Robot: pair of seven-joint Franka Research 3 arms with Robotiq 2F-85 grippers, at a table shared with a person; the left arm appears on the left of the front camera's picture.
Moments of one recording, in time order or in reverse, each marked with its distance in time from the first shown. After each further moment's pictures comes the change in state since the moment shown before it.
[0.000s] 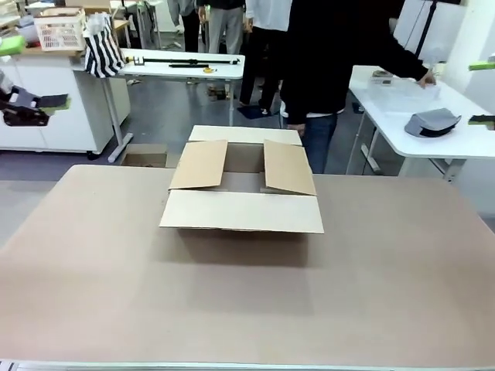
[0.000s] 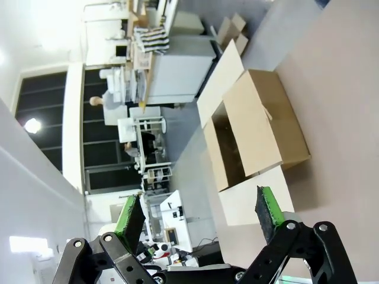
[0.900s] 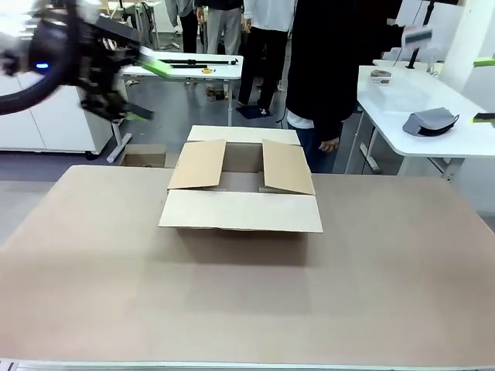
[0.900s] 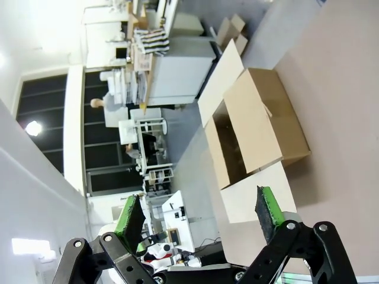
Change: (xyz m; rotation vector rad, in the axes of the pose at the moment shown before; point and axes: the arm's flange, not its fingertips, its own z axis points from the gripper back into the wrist) left arm 0.052 -0.003 -0.167 0.632 0.115 0.148; right arm -0.003 0.001 0.007 -0.002 -0.003 -0.017
